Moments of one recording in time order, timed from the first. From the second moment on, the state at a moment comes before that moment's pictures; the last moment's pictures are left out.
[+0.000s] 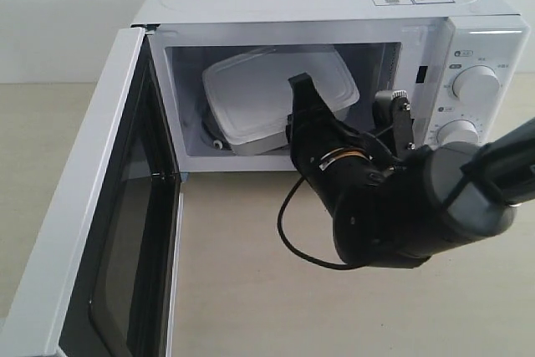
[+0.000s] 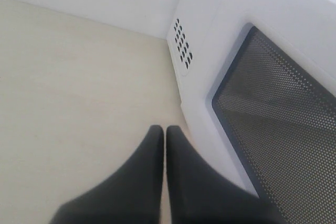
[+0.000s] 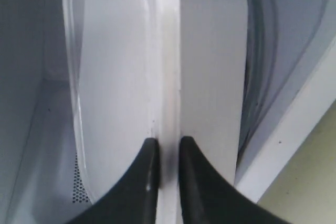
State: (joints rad) left arm -0.02 0.00 0.00 -0.11 0.31 -0.22; right arm 0.67 1.95 -0.84 0.69 -0.87 1.02
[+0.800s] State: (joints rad) left arm -0.02 0.00 0.00 -0.11 0.31 -0.22; right arm 0.60 2.04 -0.96 0.62 -0.87 1.06
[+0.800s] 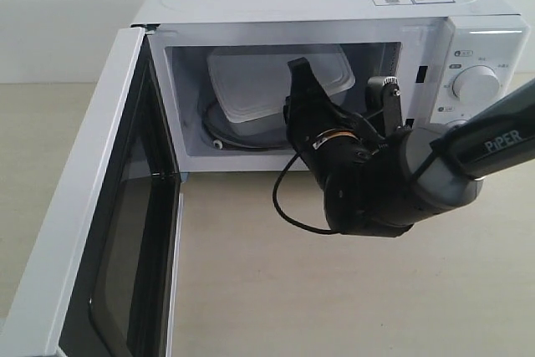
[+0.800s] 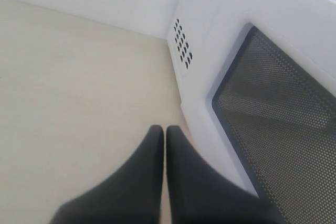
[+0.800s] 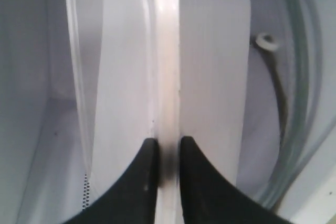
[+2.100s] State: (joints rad) left arm -0.02 0.00 0.00 -0.11 0.31 -0.22; right arm 0.60 2.04 -0.97 0.60 -0.84 0.97
